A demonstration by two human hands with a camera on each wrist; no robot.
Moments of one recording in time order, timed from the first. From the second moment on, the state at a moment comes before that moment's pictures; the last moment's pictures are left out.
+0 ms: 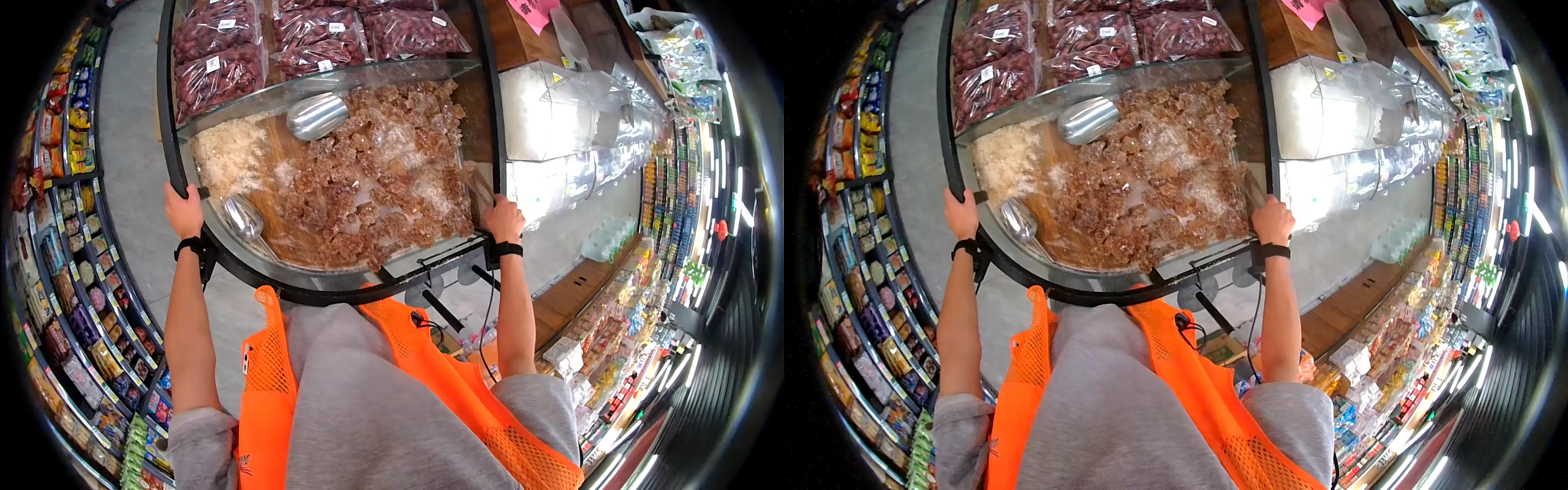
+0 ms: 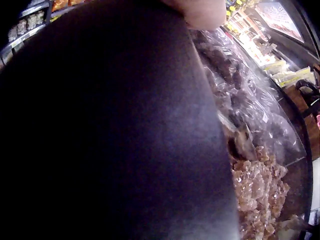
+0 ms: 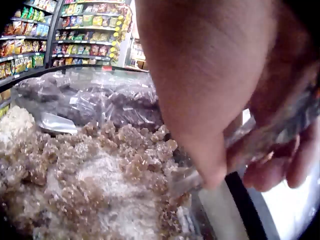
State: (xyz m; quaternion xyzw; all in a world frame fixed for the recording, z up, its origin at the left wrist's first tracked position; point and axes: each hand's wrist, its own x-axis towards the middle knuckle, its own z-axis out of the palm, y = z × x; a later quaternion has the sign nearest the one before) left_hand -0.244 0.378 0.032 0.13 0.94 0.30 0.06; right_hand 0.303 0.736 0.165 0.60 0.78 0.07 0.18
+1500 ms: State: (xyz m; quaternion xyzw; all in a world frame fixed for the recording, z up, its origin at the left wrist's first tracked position) left_hand -0.241 0.385 0.042 0.14 0.94 0.30 0.05; right_hand 0.207 0.711 0.099 0.50 0.83 -0.05 0.24
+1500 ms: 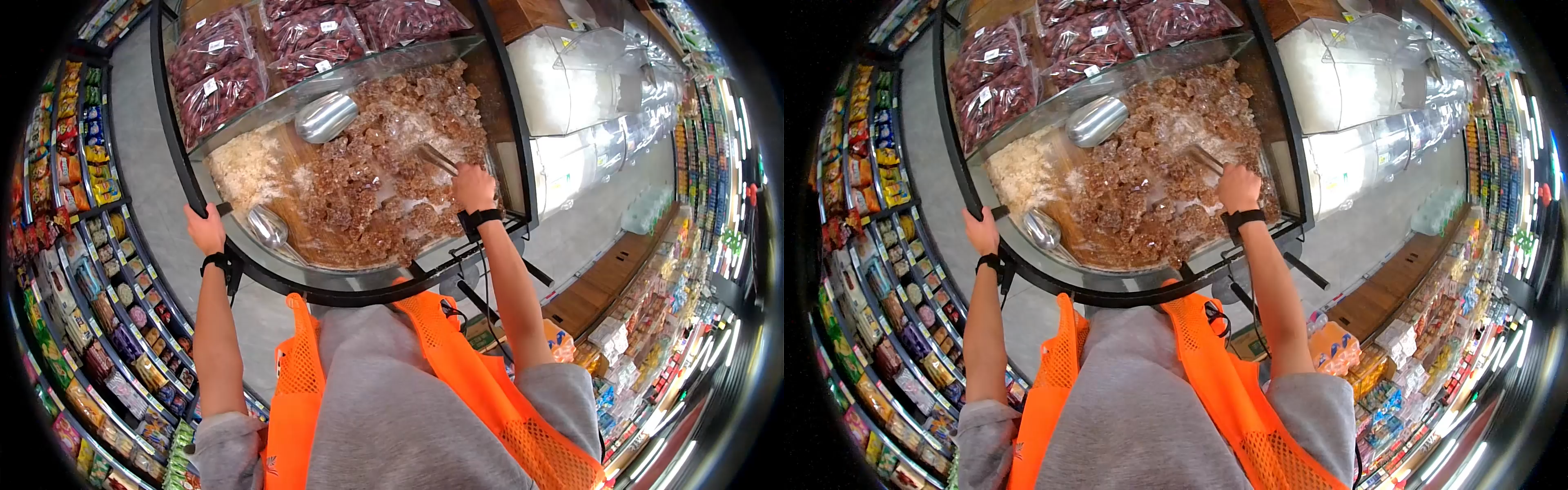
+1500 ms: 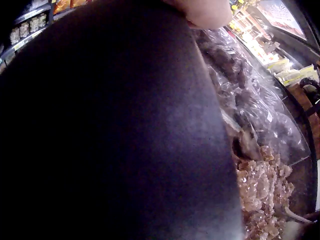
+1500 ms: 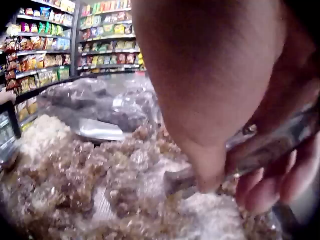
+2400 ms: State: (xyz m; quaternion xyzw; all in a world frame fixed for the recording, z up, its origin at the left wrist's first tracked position) left_hand -0.251 0.374 0.040 0.22 0.96 0.16 0.06; right_hand 0.212 0.689 0.099 0.49 0.83 0.08 0.25
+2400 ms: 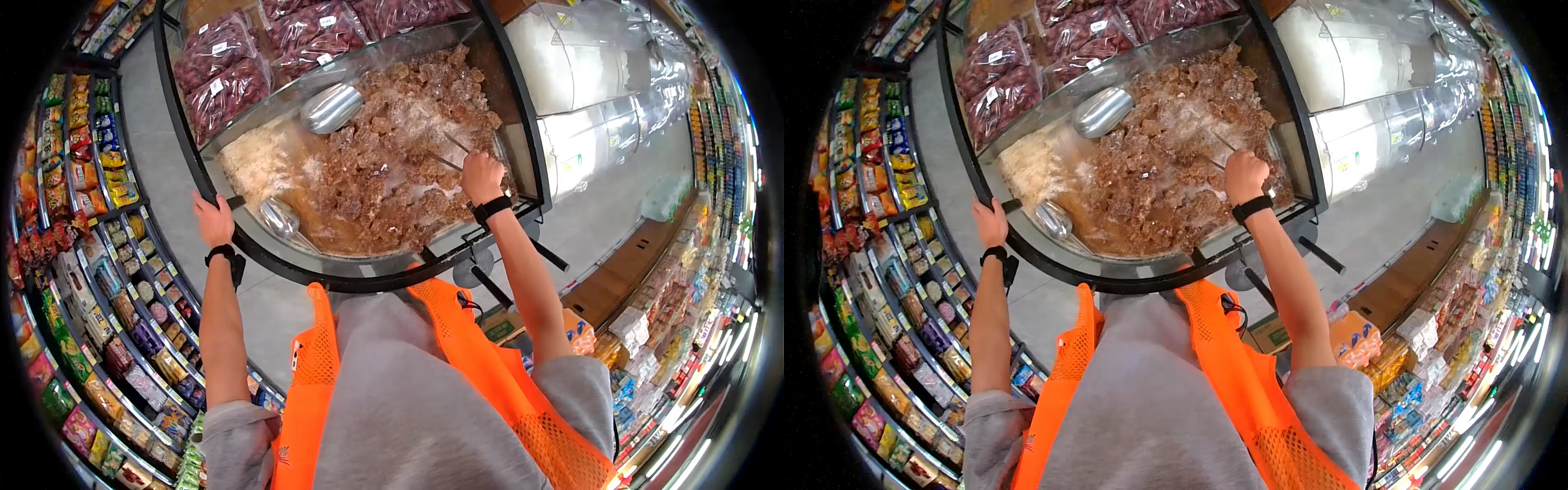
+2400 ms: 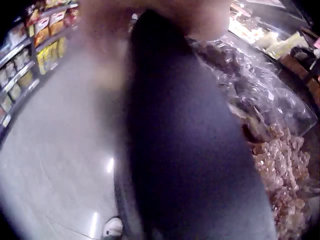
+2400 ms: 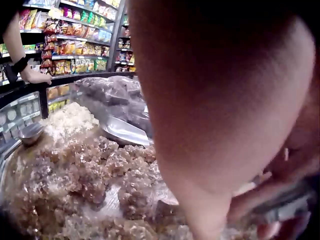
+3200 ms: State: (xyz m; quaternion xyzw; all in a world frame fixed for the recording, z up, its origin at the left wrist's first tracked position) left_hand -0.076 0.451 0.030 0.54 0.80 0.07 0.28; right_hand 0.264 0.606 0.167 0.60 0.77 -0.14 0.15
